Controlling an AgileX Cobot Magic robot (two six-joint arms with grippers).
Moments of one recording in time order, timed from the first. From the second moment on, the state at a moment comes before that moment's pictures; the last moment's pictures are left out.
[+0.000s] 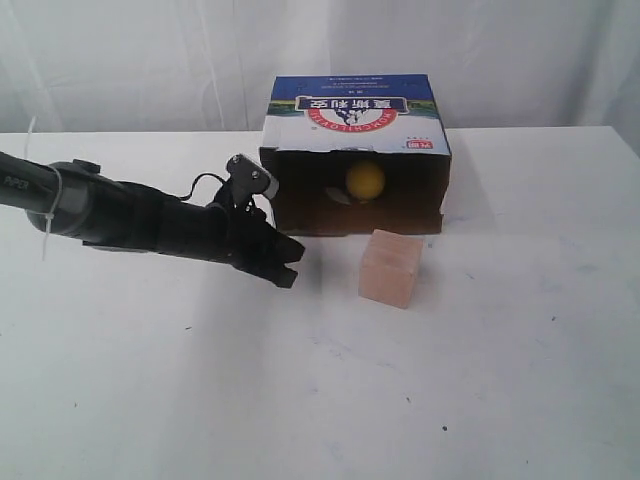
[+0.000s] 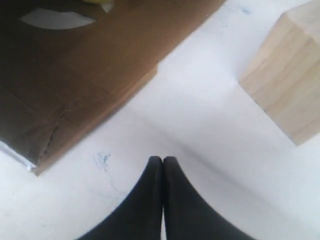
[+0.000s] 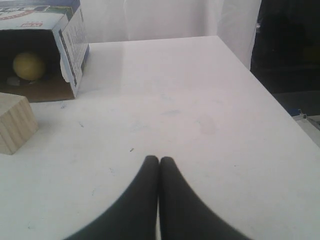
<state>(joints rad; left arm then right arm) -0.42 2.16 -1.26 -1.79 0.53 2.11 -0.09 0.01 -0.01 0.01 0.34 0.06</state>
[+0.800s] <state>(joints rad) -0.42 0.76 -0.76 -1.80 -0.37 2.11 -0.09 0.01 -0.01 0.01 0.34 0.06</state>
